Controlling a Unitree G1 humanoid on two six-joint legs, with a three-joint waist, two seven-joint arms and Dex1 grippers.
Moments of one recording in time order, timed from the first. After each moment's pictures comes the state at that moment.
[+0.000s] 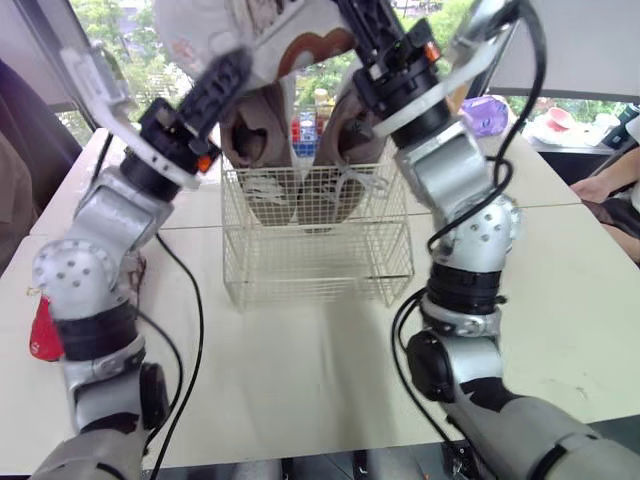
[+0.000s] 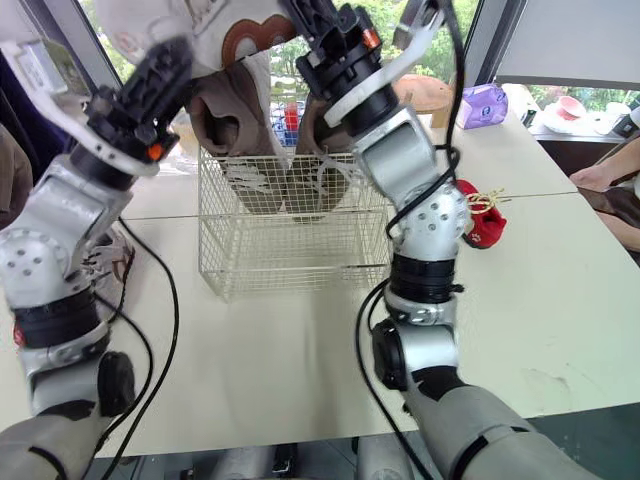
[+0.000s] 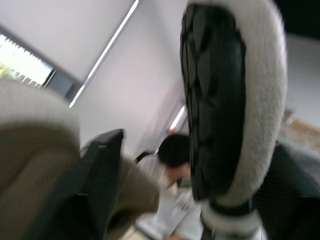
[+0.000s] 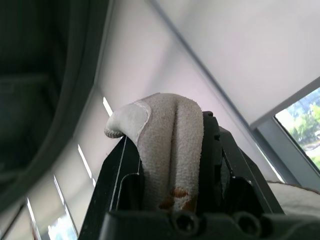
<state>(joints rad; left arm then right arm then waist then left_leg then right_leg) -0.68 0.49 0.37 -0.34 -1.49 0.78 -0.16 -1.07 -0.07 -0.28 -0.08 1.24 0.61 0.20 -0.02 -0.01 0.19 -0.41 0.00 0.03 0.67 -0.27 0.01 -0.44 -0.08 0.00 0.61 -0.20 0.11</state>
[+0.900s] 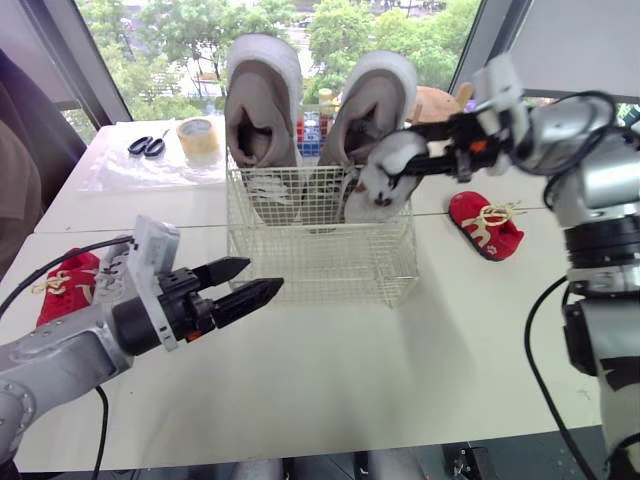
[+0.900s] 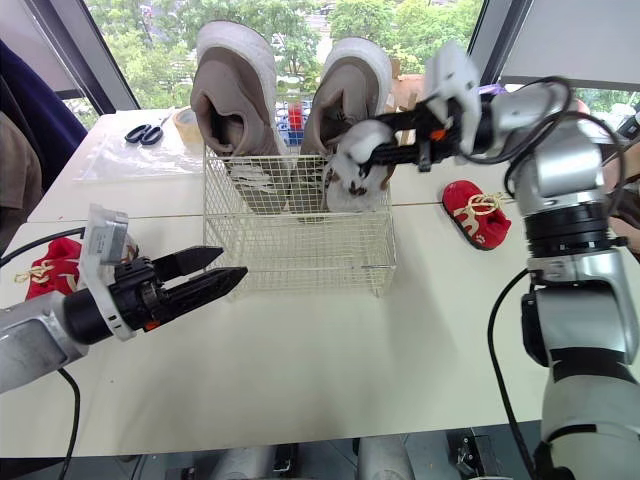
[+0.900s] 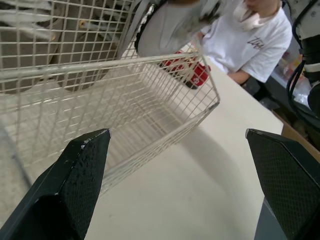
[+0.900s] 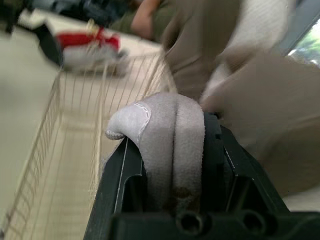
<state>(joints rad) -0.01 0.94 0.39 -0.71 -1.65 0.82 -0.14 -1.13 -0.70 0.16 0.42 0.39 0.19 1.41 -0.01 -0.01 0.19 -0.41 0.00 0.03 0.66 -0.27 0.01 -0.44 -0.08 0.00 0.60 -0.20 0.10</state>
